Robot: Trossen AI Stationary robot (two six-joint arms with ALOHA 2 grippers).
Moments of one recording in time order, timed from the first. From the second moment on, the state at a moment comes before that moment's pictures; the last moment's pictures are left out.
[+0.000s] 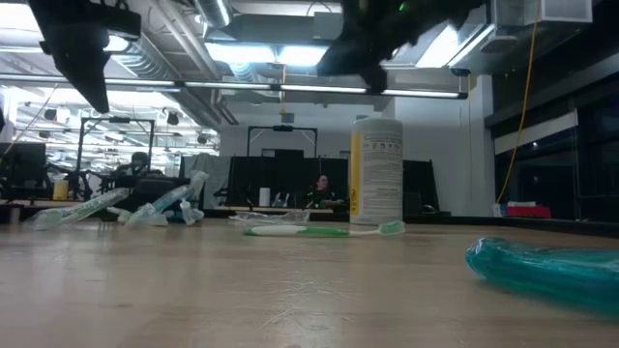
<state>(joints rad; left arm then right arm) -0.22 0.94 0.87 -1.37 -0.53 -0.86 -0.12 1.50 1.13 -0.15 -0.07 0.28</state>
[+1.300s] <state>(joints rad) 0.26 0.98 0.73 -1.00 -0.30 -1.42 -0.27 1.96 1.44 0.00 -0.47 0.12</state>
